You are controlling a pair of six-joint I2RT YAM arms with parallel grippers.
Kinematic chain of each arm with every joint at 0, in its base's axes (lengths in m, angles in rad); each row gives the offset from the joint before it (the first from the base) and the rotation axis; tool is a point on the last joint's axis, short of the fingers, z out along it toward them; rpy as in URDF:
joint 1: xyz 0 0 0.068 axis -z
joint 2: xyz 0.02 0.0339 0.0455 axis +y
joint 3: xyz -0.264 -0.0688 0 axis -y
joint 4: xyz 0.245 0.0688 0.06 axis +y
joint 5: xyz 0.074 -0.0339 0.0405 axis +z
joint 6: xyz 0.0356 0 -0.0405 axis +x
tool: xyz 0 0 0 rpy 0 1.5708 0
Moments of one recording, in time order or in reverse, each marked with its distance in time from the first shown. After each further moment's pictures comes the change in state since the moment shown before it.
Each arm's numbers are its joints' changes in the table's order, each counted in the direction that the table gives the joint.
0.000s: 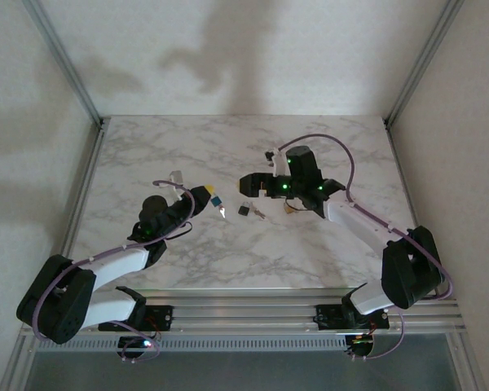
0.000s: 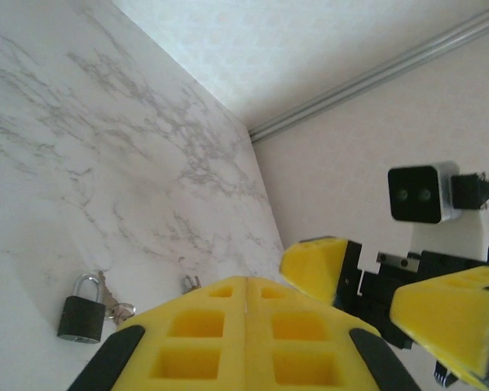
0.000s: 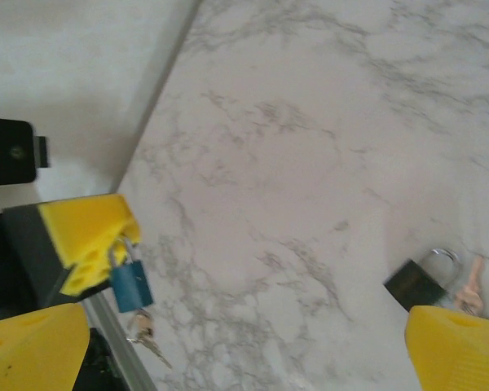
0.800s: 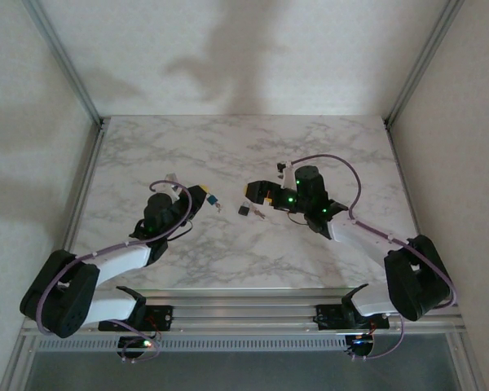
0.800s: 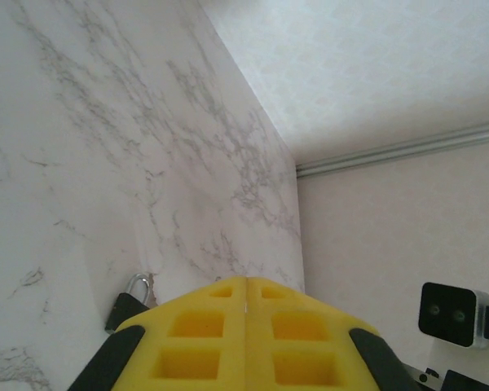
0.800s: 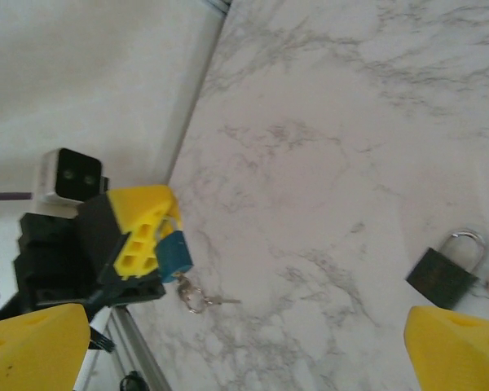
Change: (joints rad) left arm -0.004 0.049 0.019 0.091 0.145 -0.160; right arm 0.000 -0.067 -0.271 -0.403 0.000 0.254
